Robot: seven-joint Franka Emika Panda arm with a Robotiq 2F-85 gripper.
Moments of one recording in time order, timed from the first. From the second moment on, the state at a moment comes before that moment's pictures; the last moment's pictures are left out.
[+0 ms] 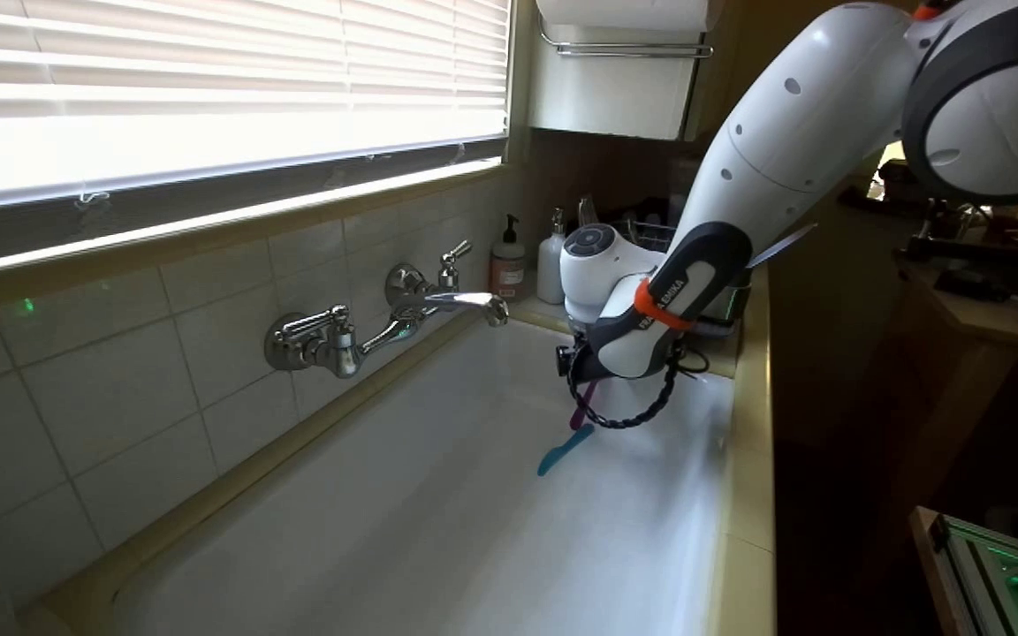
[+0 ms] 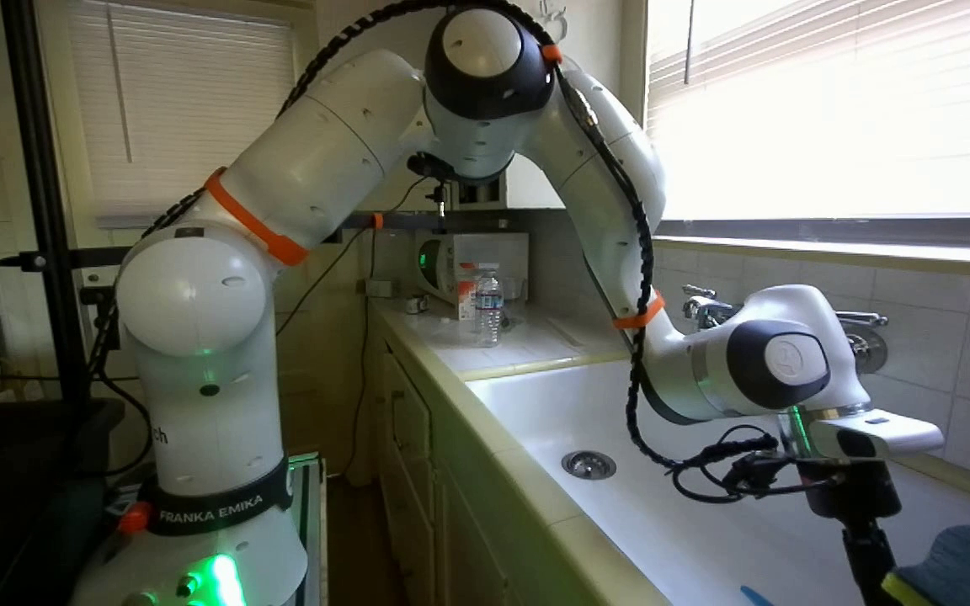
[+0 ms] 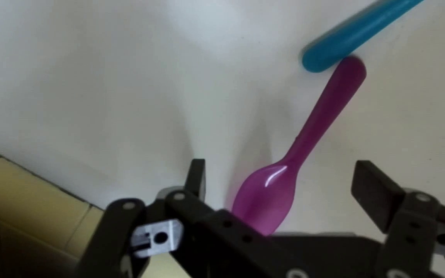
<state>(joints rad) 0.14 0.76 -0.56 -1.91 -0.26 2.71 0.94</state>
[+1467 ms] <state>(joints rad) 0.16 0.82 -0.58 -1.86 -0.26 2.71 0.96</state>
